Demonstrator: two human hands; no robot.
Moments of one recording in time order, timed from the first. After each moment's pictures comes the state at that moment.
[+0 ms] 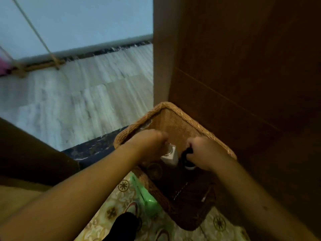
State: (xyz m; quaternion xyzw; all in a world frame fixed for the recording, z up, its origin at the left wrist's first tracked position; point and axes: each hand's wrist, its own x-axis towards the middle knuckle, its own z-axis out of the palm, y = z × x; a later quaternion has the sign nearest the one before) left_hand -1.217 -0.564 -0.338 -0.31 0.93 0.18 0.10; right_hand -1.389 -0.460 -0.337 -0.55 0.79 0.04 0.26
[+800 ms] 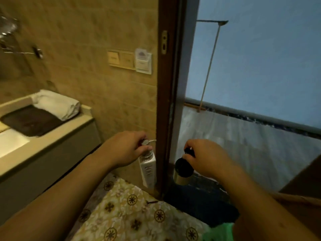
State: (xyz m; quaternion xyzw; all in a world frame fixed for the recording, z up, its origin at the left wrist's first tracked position) left_hand -0.720 -0.369 -0.184 -0.73 0.67 0.05 -0.14; right_hand -0.955 -0.467 -0.181 -0.90 0.43 -0.03 0.12
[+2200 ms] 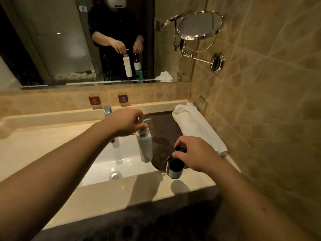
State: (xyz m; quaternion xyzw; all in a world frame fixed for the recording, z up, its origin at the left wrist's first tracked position) left_hand -0.003 -0.288 -0.184 -0.96 0.24 0.02 -0.14; right_hand -0.121 -0.515 -0.231 -0.97 0.01 0.01 0.24
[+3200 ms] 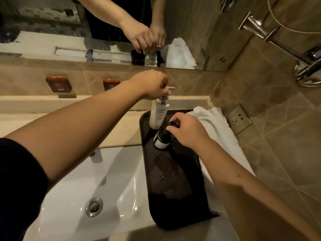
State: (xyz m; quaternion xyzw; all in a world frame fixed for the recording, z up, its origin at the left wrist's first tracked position) left_hand 0.379 -0.369 -0.283 -0.95 0.28 -0.01 -0.16; right_hand 0.238 -0.519 -0.316 -0.97 0.04 0.04 0.22
